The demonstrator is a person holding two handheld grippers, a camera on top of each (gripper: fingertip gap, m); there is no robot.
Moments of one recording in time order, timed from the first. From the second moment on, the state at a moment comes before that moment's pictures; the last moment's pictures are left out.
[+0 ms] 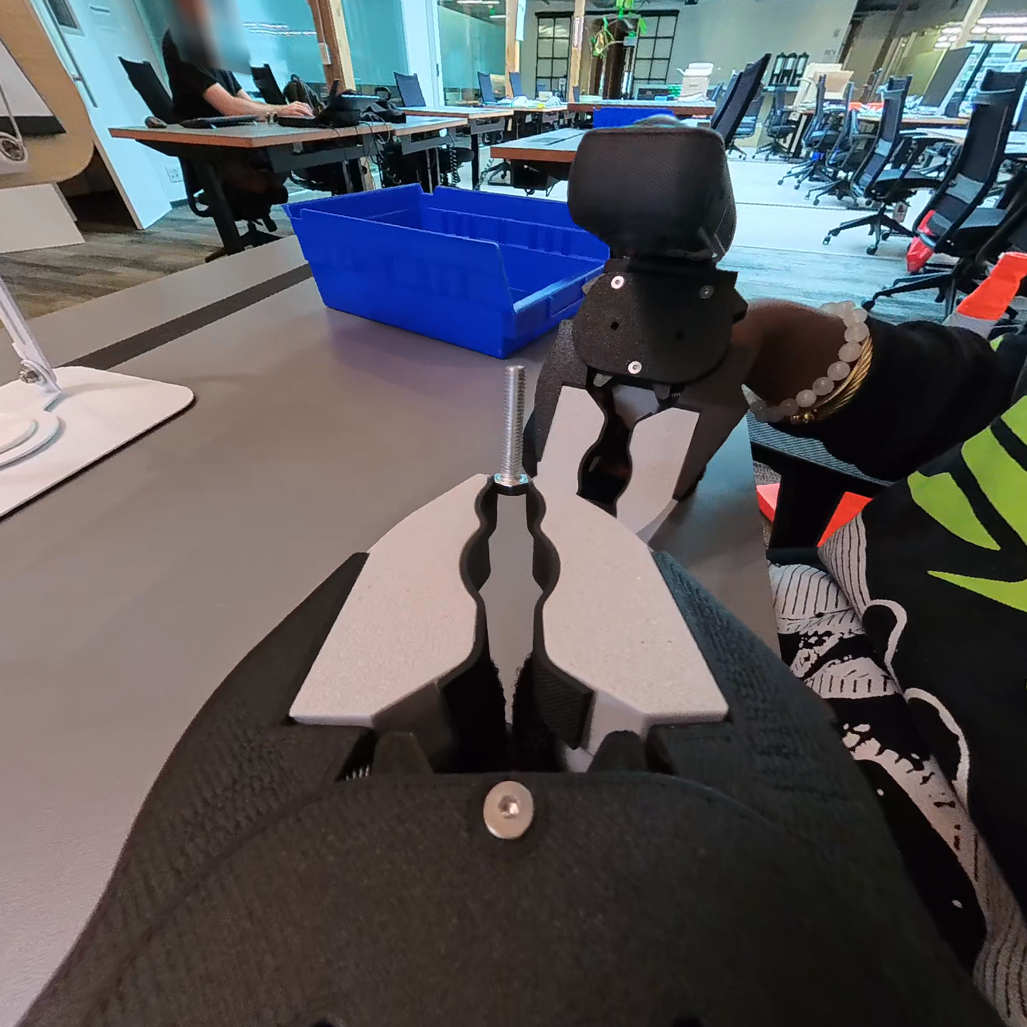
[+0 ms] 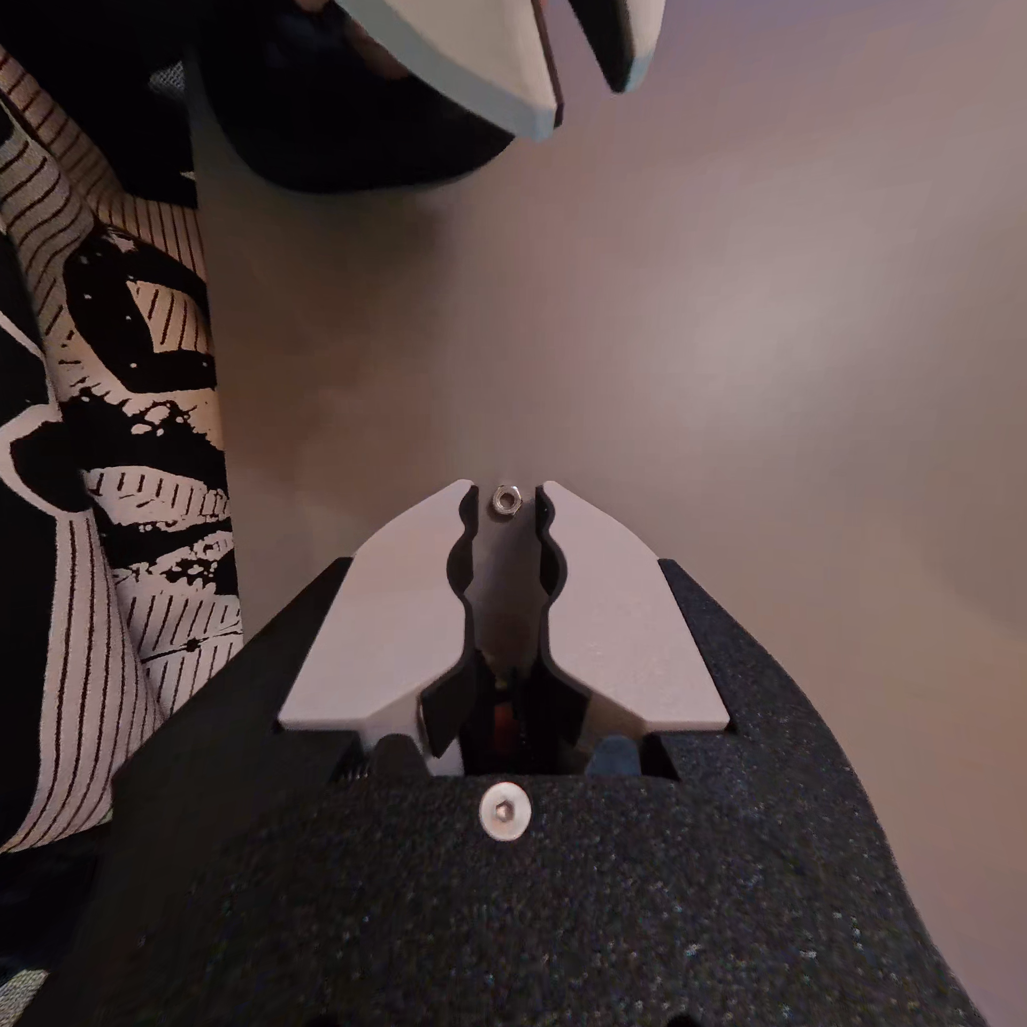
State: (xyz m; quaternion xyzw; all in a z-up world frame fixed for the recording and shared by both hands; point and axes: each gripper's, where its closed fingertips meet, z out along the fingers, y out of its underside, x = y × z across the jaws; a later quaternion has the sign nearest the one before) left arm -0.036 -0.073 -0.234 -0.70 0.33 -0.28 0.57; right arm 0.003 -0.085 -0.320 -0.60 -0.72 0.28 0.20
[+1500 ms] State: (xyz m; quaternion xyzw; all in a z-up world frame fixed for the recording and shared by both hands) left arm -0.005 -0.107 -0.218 -0.62 0.38 -0.43 0.53; right arm -0.026 -0.112 -0.171 -0.27 -0.87 0.39 0.16
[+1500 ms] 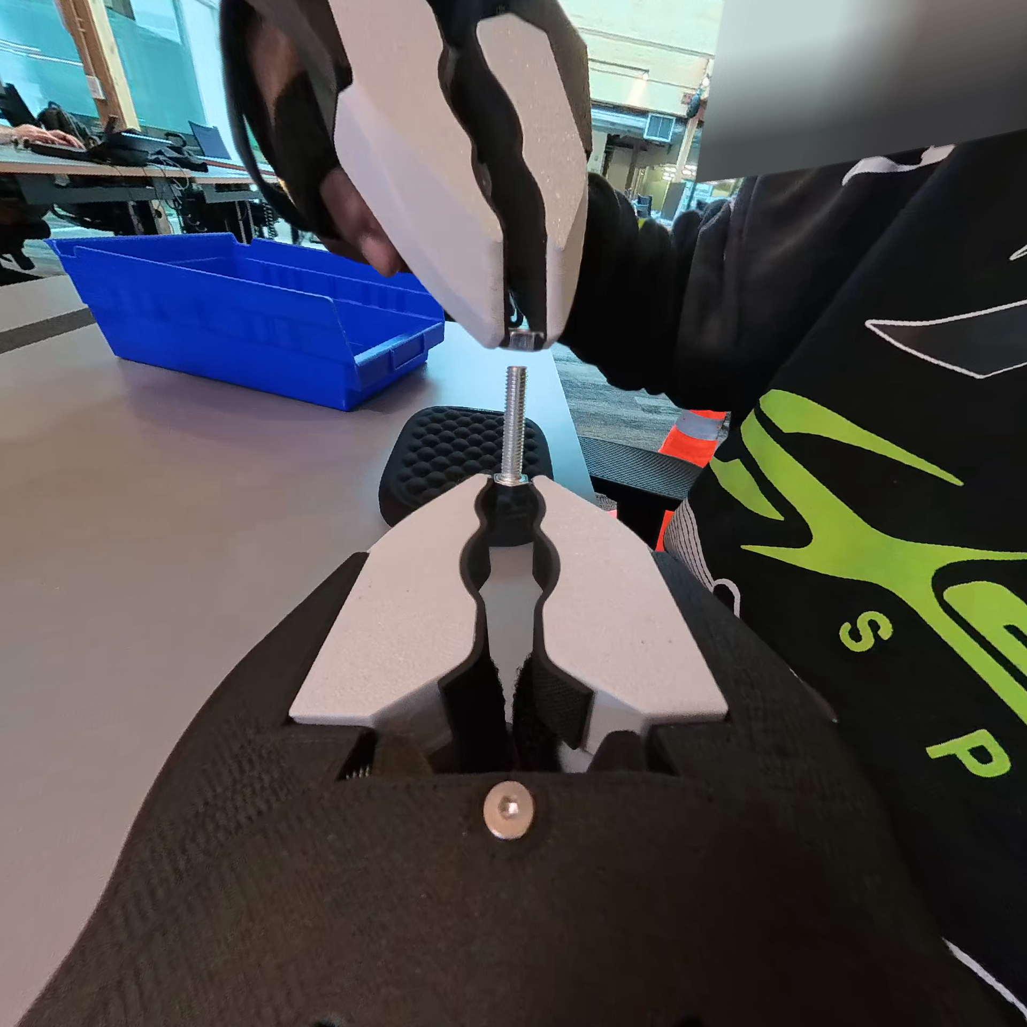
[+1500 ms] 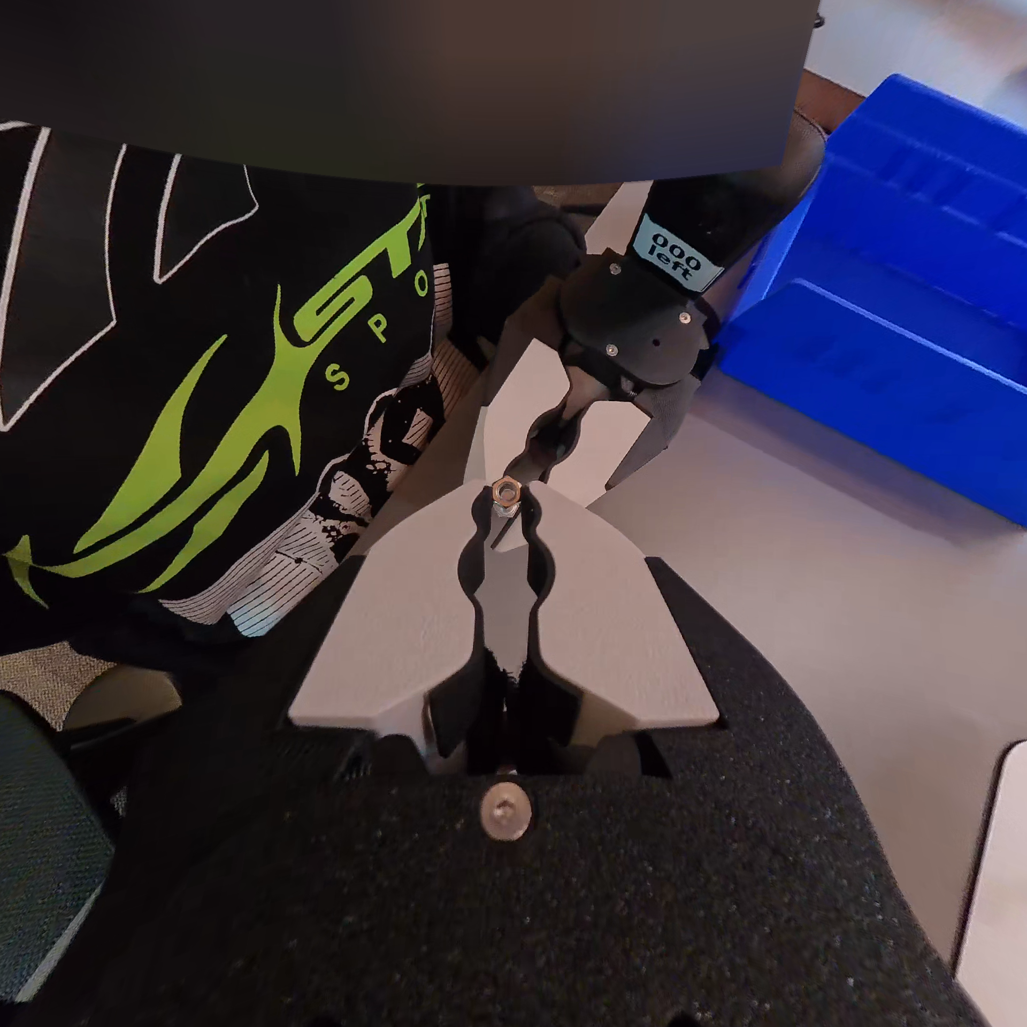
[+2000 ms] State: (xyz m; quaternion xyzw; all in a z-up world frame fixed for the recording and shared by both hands) left arm -0.006 -0.106 -0.219 -0.62 0.38 -0.43 0.54; right arm -0.027 -0.110 -0.178 -0.27 -0.88 0.37 0.15
